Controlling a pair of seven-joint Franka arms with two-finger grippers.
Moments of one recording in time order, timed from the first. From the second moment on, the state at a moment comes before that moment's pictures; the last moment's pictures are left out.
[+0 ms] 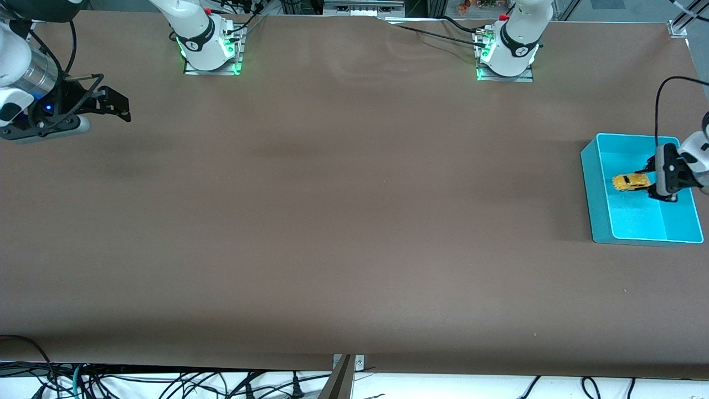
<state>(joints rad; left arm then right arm) 0.58 0.45 -0.09 -1.87 0.07 2.10 2.08 -0.05 -0.10 0.08 -1.85 -0.01 1.64 -0.18</state>
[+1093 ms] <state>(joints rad) 0.58 0.50 -0.07 -1.85 0.09 2.08 2.10 -0.05 -0.11 0.07 -1.78 0.05 1.65 -0.15</state>
